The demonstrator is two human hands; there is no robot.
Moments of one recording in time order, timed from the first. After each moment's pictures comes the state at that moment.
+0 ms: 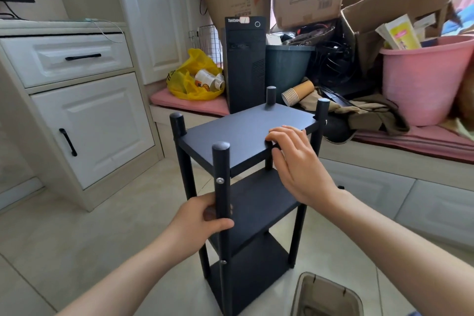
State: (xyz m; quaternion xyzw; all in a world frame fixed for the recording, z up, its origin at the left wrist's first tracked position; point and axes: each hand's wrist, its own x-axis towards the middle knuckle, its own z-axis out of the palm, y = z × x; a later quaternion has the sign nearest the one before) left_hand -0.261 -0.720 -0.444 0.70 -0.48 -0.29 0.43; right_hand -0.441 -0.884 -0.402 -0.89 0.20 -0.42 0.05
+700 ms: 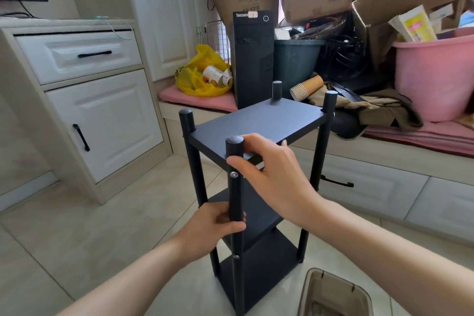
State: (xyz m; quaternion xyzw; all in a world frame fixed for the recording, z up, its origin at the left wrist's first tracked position) left_hand -0.265 -0.713 -0.459 0.68 -0.50 -0.37 0.40; right_hand -0.412 -0.800 -0.369 -0.86 0.21 -0.37 0.28
